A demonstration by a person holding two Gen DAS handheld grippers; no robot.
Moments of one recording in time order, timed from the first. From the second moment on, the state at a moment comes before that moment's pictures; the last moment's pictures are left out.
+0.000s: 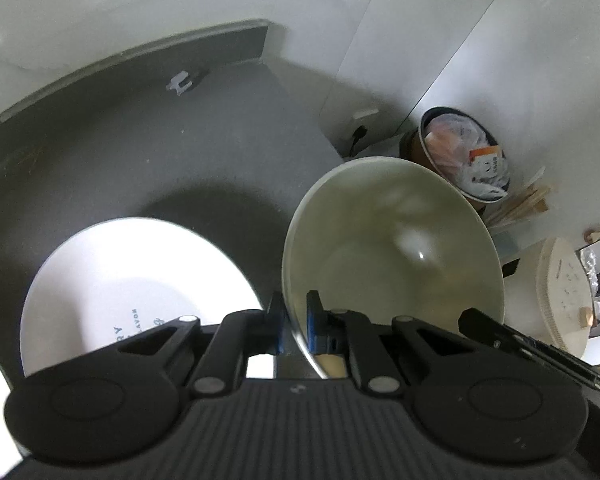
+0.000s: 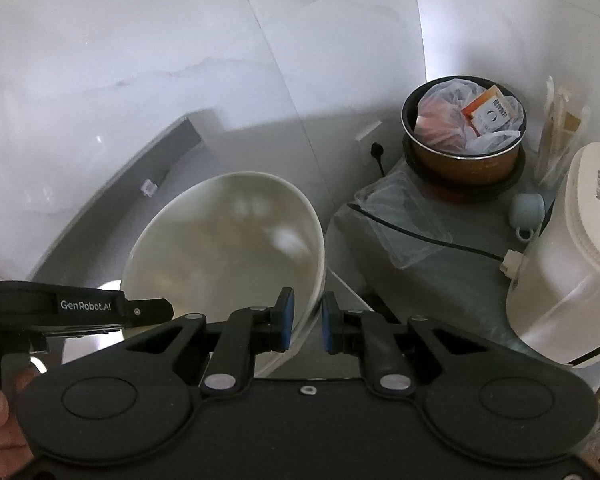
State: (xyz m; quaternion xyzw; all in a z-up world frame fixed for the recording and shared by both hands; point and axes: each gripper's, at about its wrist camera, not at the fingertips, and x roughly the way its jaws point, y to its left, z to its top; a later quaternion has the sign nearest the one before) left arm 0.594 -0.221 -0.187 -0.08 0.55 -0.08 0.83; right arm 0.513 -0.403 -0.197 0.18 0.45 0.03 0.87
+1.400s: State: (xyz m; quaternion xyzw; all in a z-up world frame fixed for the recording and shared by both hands) left arm 0.388 -0.150 -0.100 -0.17 0.47 0.01 0.87; right arm 0.355 -0.357 -0.104 0.10 0.40 0.16 0.90
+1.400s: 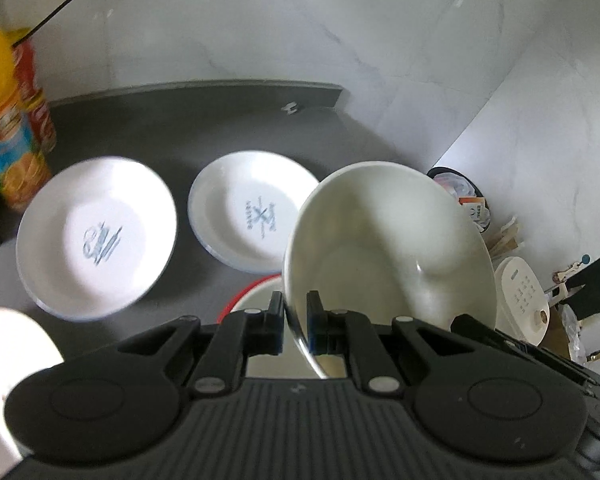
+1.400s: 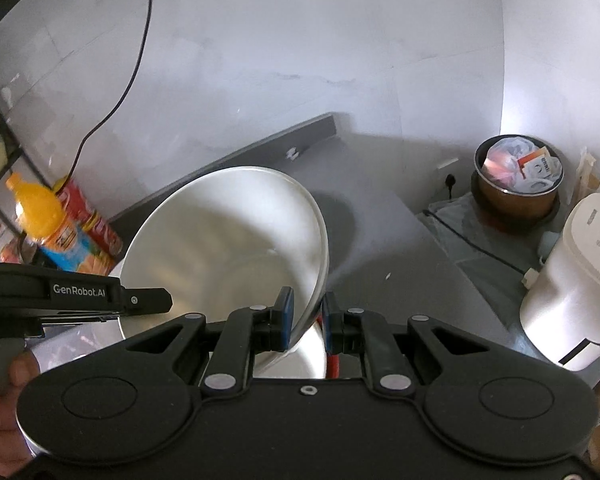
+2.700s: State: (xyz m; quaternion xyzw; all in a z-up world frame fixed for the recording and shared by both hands) left arm 0.357 -0.151 -0.140 -0.14 0.52 0.11 0.83; right arm 0.340 -0.331 -0.154 0.01 0.45 0.22 0.86
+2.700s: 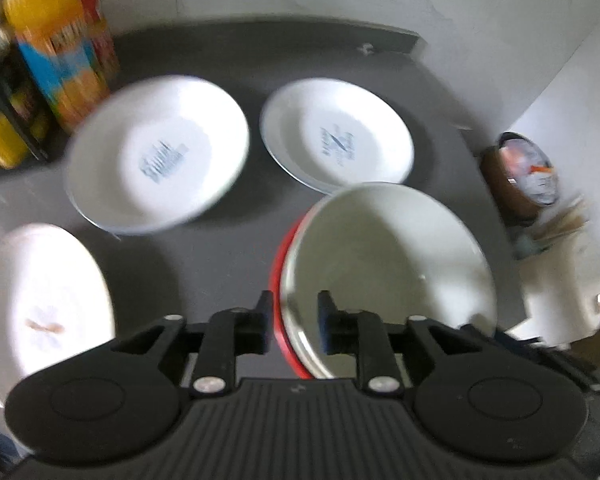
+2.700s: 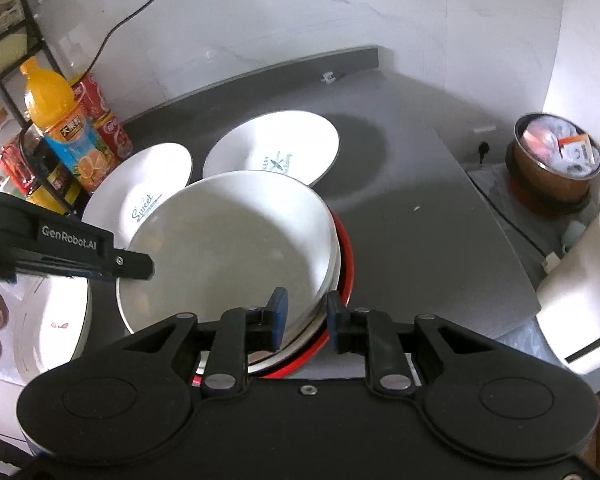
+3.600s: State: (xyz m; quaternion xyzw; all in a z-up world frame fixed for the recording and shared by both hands) left arm 0.285 -0.021 -0.108 -0.24 0.47 0.22 0.82; right arm 0.351 -0.260 -0.095 0.06 0.42 0.28 0.86
